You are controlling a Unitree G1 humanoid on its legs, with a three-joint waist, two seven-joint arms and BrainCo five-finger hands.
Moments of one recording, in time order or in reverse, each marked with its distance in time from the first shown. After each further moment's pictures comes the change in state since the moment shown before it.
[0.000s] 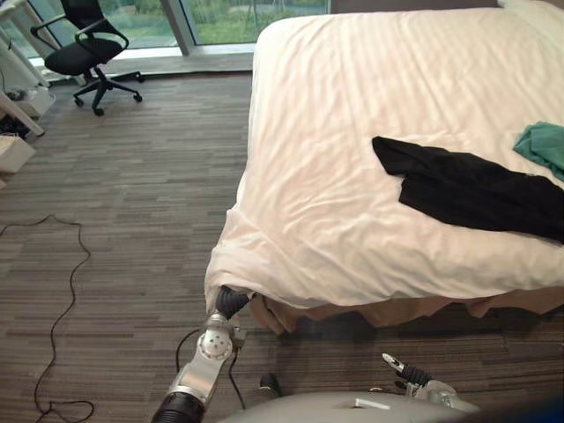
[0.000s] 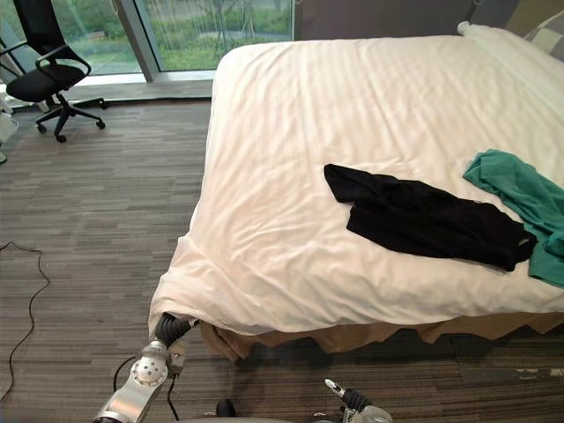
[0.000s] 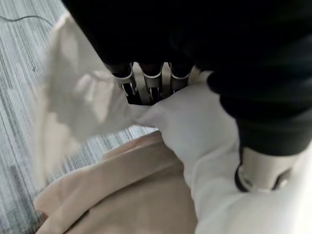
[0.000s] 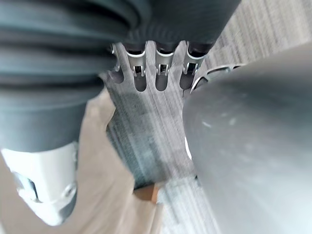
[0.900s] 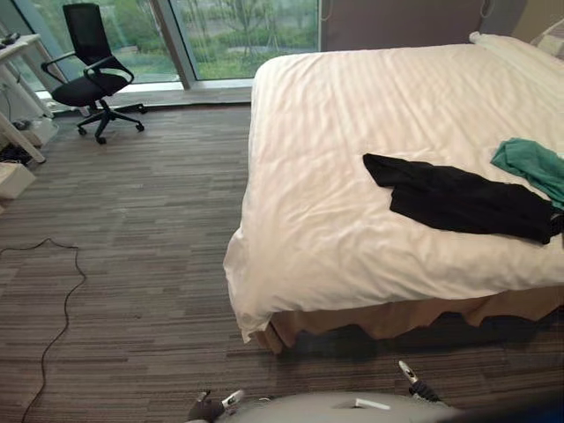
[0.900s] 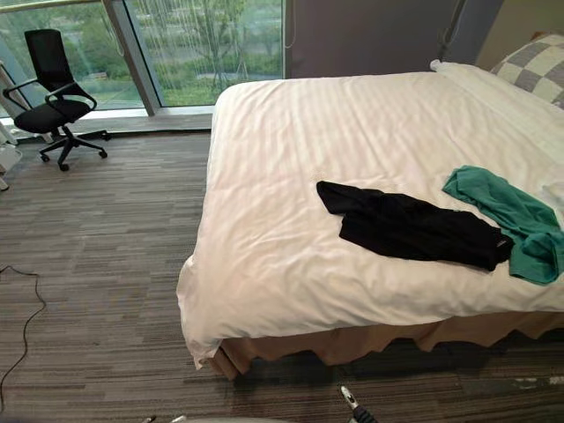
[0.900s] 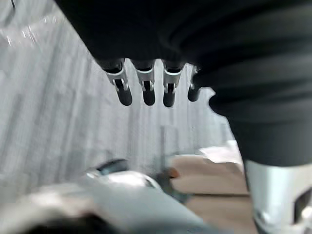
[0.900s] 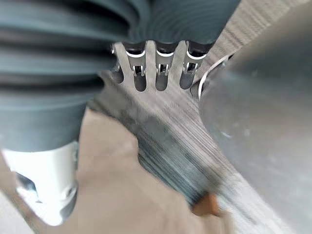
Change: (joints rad) left arm 0.120 -0.132 0.339 0.514 -0.157 -0.047 -0.163; right arm 0.062 0.089 -0.152 0.053 0.293 -0.176 -0.203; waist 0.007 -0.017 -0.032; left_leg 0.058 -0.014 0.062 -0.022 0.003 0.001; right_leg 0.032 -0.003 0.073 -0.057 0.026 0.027
